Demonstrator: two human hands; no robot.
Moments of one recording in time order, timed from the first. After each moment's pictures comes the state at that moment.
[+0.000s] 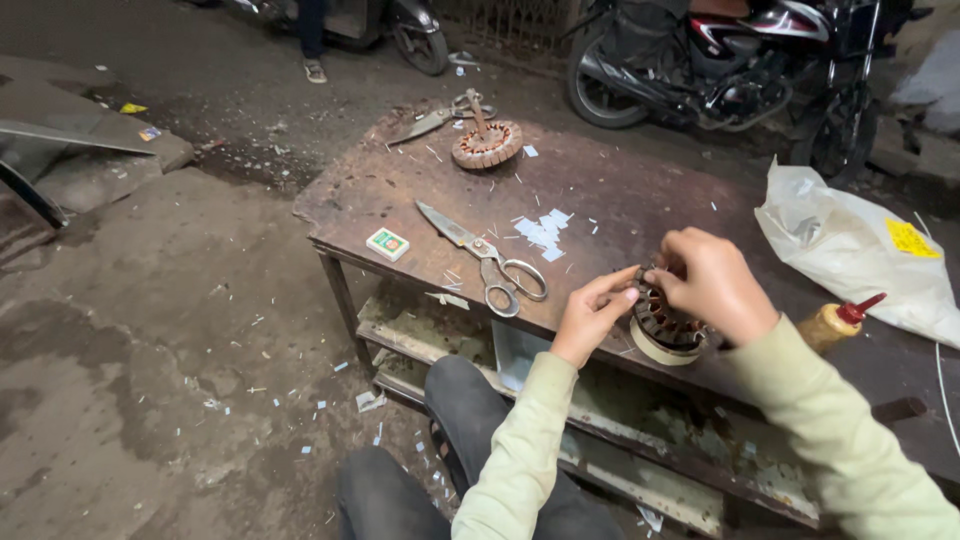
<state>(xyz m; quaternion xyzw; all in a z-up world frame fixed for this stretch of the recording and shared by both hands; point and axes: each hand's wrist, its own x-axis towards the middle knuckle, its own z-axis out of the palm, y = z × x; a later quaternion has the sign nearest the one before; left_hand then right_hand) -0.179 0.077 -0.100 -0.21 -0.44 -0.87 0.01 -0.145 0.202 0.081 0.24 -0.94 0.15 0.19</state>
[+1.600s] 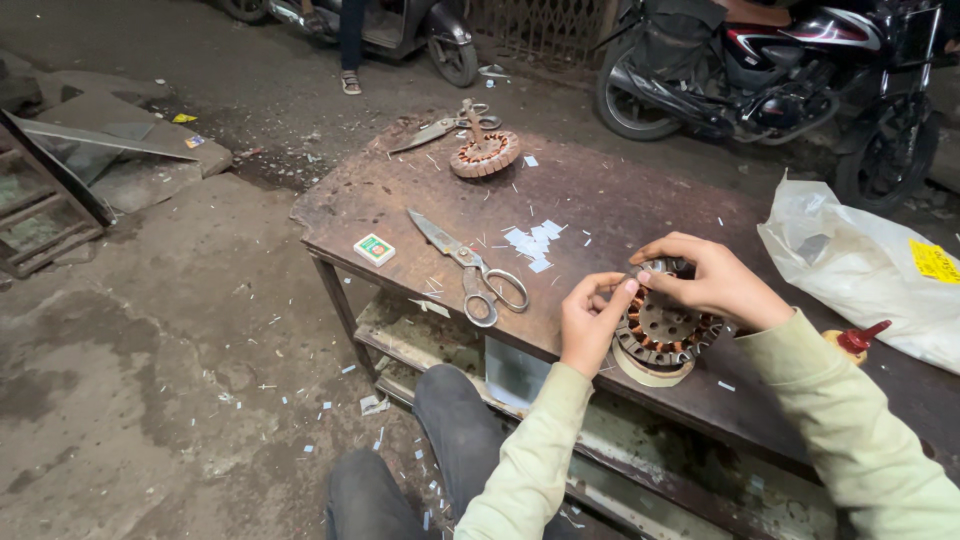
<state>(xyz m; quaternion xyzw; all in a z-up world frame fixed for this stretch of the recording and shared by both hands) -0.182 0.119 -0.078 -0.09 -0.48 -0.86 0.17 -0.200 0.261 0.070 0.31 -0.89 0.35 0.02</state>
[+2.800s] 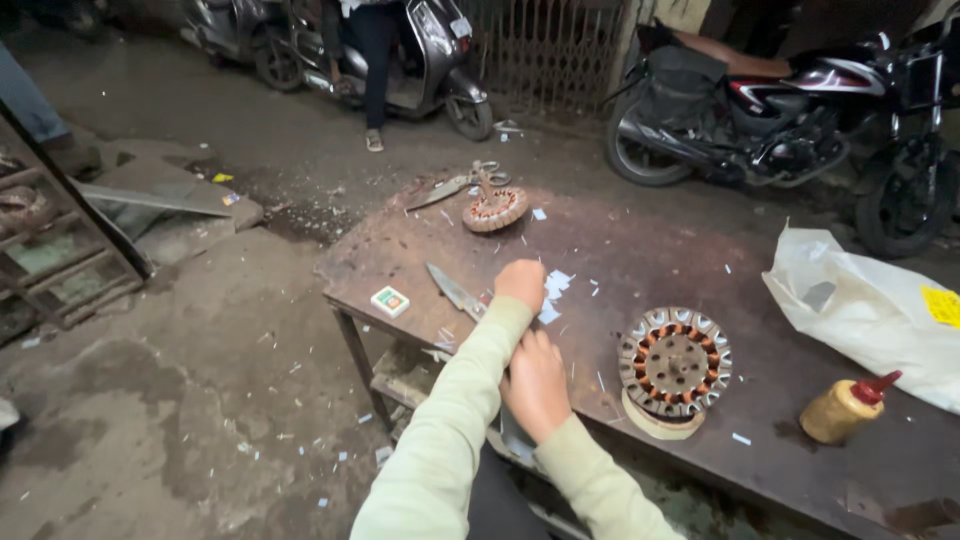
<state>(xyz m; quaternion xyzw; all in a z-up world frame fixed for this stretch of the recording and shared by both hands) -0.342 -0.015 -0.084 -0.06 -0.96 -0.20 0.17 -0.145 0.070 -0.042 0.29 -0.87 0.27 0.30</state>
